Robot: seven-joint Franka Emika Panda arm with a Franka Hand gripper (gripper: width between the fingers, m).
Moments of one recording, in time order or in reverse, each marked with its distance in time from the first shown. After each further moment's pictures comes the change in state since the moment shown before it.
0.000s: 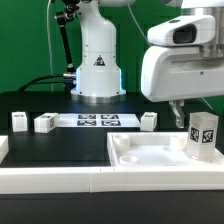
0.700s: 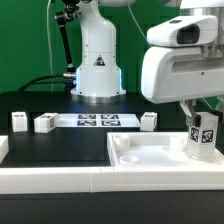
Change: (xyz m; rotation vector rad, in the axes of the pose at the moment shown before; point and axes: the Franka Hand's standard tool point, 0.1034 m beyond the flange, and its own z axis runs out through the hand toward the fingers) arm 0.000 0.002 0.000 0.000 -0.001 -0.042
